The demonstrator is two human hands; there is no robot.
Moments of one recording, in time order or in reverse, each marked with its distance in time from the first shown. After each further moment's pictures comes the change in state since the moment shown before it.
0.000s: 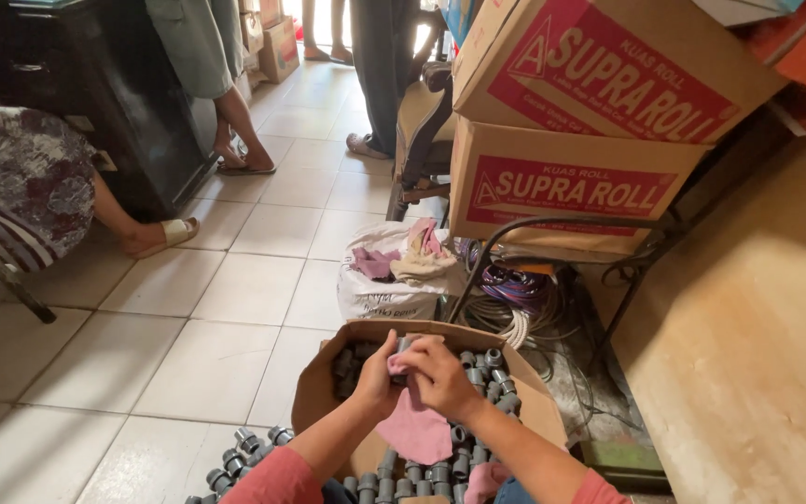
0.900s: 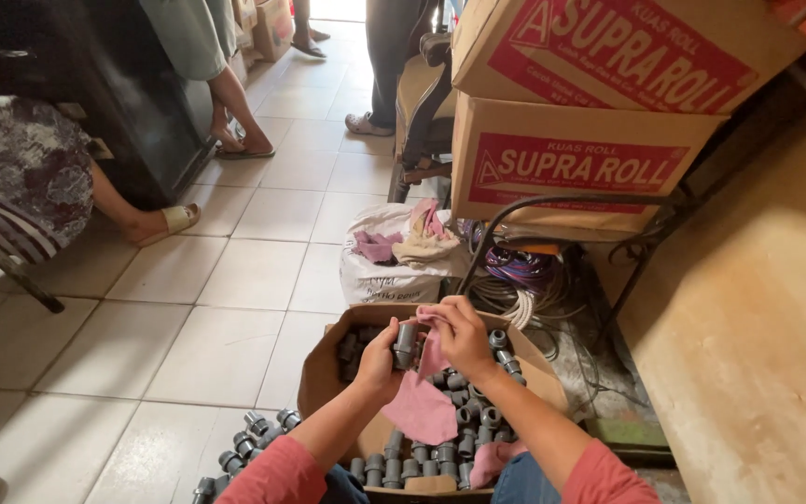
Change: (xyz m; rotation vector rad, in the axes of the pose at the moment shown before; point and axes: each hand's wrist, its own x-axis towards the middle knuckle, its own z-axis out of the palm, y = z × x) left_hand 0.001 -0.002 -0.004 -0.021 -0.034 0.084; right_hand -0.006 0.057 -0.005 -0.209 0.285 0.174
